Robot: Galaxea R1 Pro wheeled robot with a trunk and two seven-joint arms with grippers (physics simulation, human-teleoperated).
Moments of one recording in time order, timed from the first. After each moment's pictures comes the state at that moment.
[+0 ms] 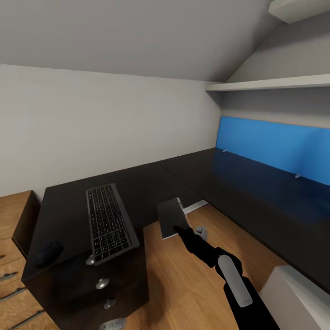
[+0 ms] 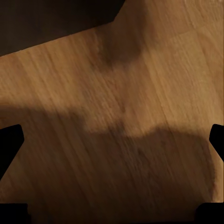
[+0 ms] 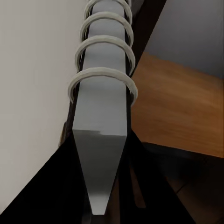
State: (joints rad) left arm -0.08 0.19 -0.56 -0.97 0.86 0.28 0.24; right arm -0.38 0.09 0.09 -1.22 -1.08 0.57 0.14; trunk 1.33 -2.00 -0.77
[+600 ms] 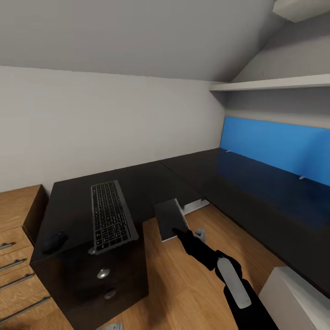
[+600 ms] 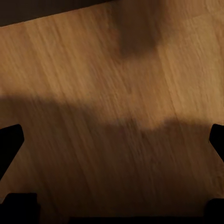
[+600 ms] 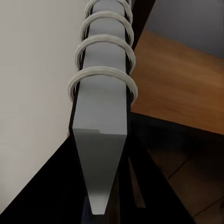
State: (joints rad) left arm -0.09 0.19 -0.56 -0.93 0.86 0.28 0.24; right arm -0.38 0.08 0.09 -1.16 -1.06 0.58 0.25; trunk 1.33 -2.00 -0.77
